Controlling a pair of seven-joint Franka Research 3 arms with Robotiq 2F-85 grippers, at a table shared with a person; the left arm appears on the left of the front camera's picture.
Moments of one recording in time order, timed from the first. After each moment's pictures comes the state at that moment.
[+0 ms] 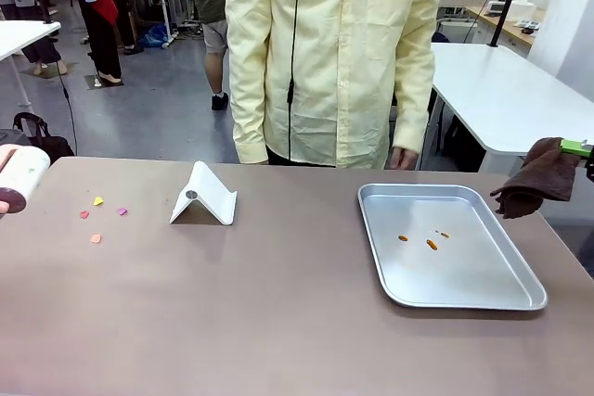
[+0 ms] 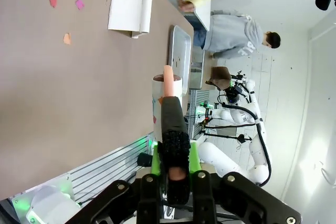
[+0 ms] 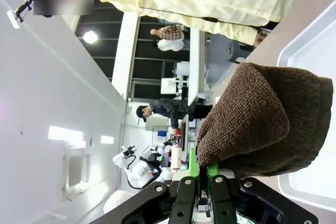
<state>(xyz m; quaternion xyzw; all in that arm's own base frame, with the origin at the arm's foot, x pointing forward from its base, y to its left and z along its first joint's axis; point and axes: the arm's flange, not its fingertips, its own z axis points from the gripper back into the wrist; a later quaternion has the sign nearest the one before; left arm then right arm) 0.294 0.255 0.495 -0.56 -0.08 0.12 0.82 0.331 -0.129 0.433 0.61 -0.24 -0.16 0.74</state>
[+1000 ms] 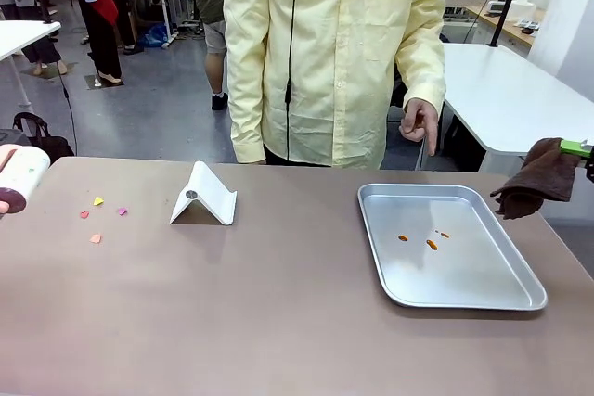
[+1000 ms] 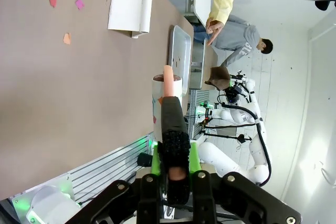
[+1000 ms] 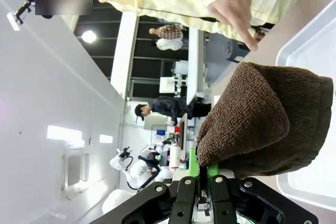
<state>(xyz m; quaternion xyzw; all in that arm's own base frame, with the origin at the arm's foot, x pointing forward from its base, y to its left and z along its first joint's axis) 0.294 0.255 0.495 -0.56 -0.08 0.12 0.82 0.332 -0.127 0.431 0.61 -0.23 -0.15 0.74</state>
